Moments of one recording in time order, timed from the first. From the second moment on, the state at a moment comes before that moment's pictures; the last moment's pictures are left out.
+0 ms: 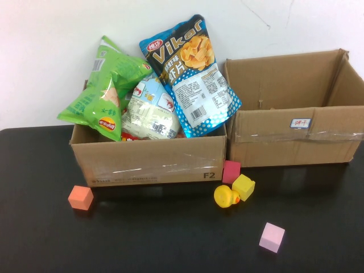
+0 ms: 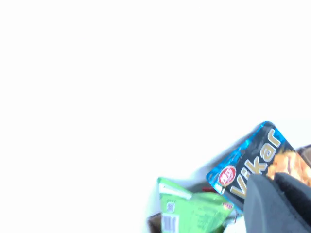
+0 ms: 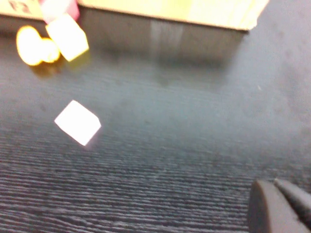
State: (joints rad) right arm 0.40 0.85 -0.67 -0.30 0.78 0.34; left arm -0.68 1.75 -2.52 0.58 1.30 -0.13
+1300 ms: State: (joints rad) right arm 0.40 0.63 -0.52 0.00 0.66 -0.02; left arm -1.00 0.78 -0.80 0.73 0.95 -0.73
